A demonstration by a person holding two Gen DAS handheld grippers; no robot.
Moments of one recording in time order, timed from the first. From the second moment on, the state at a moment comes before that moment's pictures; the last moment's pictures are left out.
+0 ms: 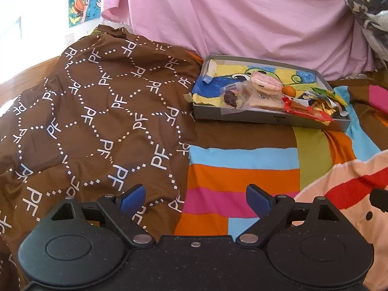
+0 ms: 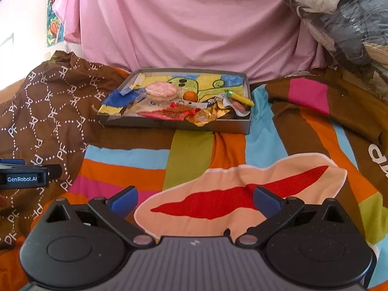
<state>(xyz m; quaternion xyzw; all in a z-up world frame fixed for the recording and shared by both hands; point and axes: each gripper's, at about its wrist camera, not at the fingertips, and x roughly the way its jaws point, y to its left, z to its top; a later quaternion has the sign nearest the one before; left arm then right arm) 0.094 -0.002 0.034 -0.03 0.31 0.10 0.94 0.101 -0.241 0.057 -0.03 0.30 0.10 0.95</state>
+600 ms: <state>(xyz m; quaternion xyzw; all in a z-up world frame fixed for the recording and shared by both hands) 0.084 -0.006 0.024 -0.02 0.30 0.09 0.95 0.103 -0.237 0.045 -0.03 0.32 0.11 0.94</state>
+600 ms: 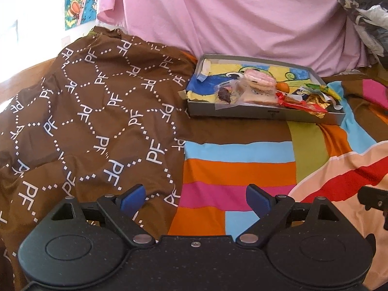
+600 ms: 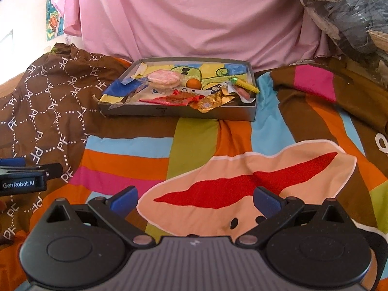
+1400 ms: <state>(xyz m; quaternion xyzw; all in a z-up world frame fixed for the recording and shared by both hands) 0.063 -0.010 0.014 -0.01 0.30 0.07 0.95 0.092 -0.234 0.038 -0.02 0.34 0.11 0.93</state>
